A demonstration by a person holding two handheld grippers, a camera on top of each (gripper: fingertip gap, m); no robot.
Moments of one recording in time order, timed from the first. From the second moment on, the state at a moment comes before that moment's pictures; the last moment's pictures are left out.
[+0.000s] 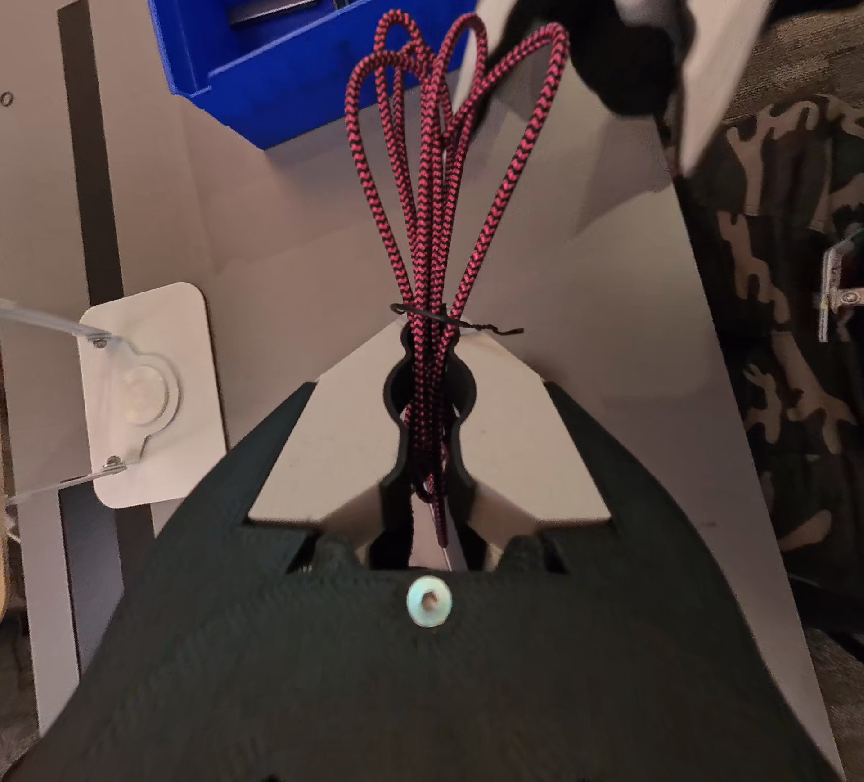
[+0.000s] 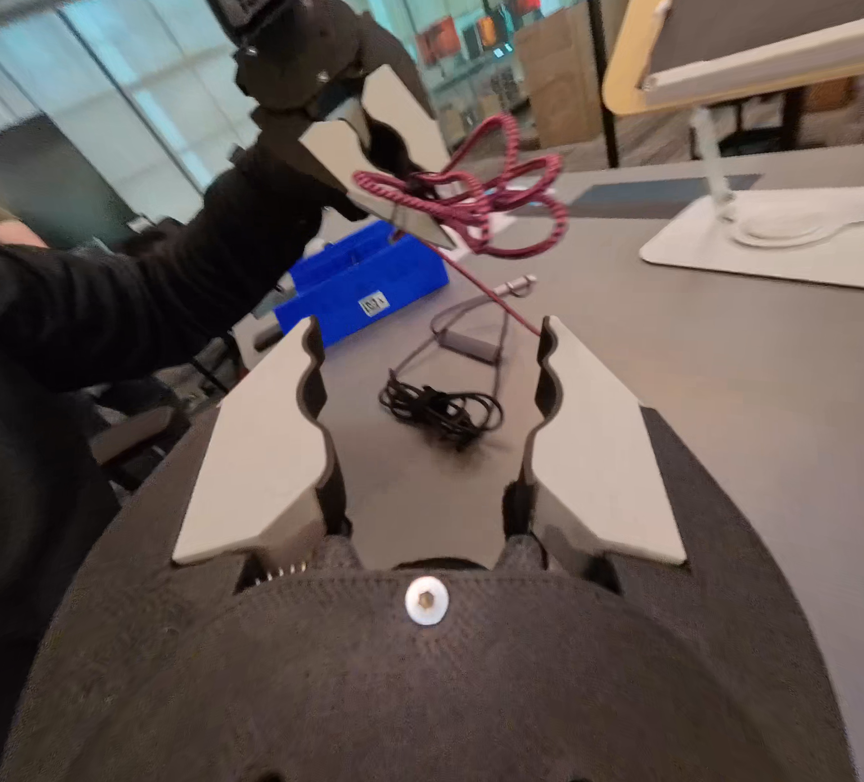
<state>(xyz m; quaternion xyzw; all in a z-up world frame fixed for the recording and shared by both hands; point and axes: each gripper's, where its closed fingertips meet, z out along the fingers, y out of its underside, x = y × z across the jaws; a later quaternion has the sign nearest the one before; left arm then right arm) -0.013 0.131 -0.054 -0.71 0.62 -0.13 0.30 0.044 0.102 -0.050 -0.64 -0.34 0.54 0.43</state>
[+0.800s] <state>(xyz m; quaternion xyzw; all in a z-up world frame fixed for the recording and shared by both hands) 0.001 0.151 -0.060 -0.73 0.60 -0.10 0.31 -0.022 0.140 -0.032 -0.54 -0.26 0.68 0.43</state>
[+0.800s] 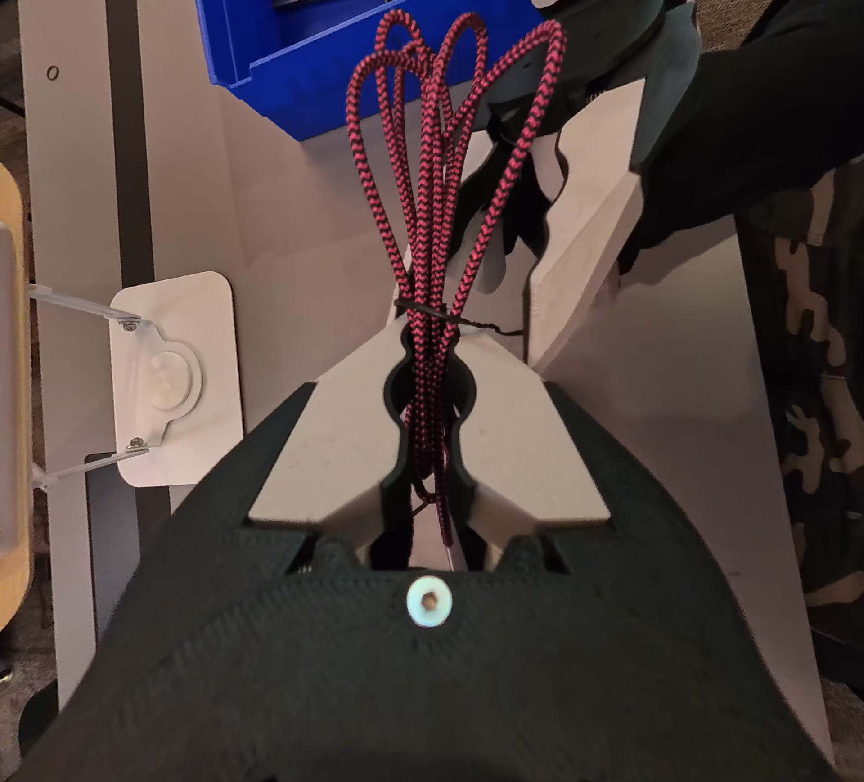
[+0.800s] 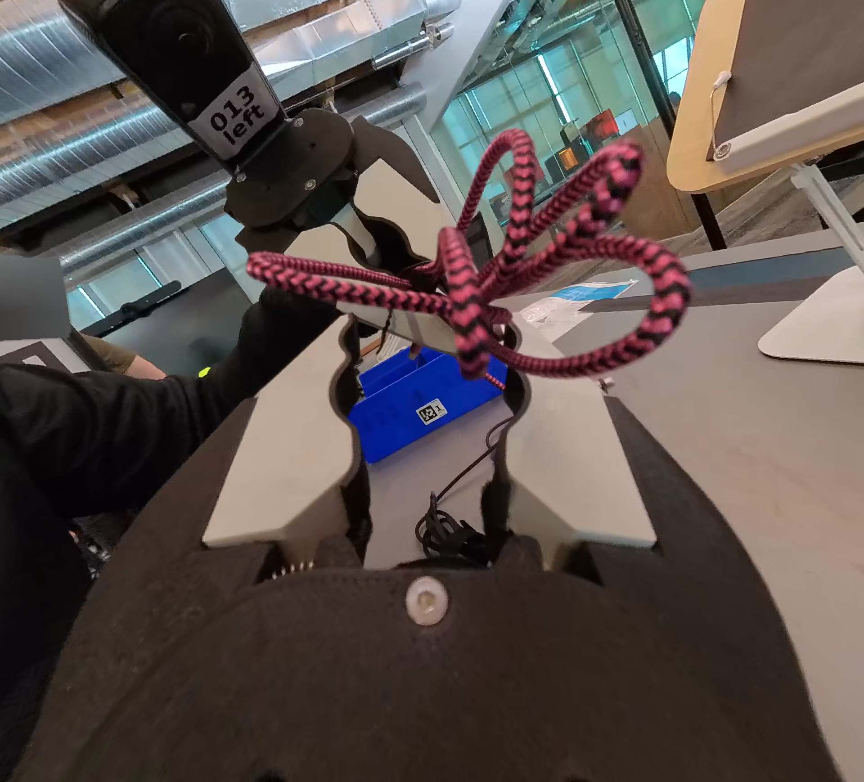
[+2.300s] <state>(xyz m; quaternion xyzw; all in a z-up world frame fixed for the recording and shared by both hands) 0.008 0.153 -0.060 -0.74 0.59 -0.09 0.31 0.008 0.148 -0.049 -0.55 -0.30 0.64 0.46</state>
